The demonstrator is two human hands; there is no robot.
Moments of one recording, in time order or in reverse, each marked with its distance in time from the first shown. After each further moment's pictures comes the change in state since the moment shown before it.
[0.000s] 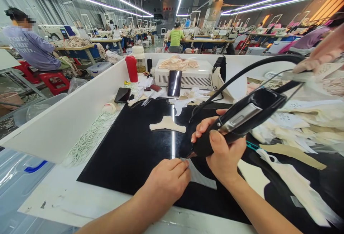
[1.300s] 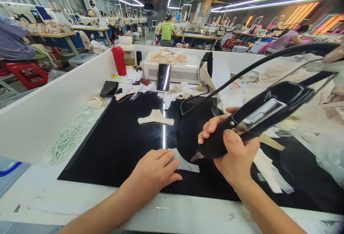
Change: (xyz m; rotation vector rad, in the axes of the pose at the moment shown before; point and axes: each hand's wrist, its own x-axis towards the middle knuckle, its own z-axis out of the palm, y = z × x) left_hand -0.003 -0.005 0.004 -0.002 -0.037 0.015; right_hand -0.005 -0.041 -0.031 -0.041 0.028 0.046
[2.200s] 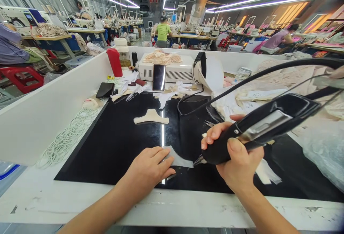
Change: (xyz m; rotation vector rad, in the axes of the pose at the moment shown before) left_hand 0.002 0.000 -0.005 0.030 0.032 0.024; right_hand -0.018 -0.007 -0.022 0.013 0.034 -0.029
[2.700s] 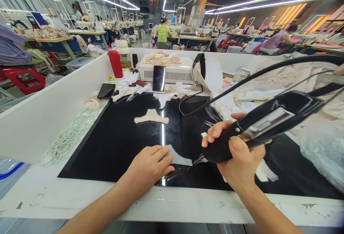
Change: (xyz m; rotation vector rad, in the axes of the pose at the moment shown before) left_hand -0.002 -0.001 0.002 -0.009 0.000 0.006; right_hand 0.000 -0.006 0.000 0.023 -0.010 -0.008
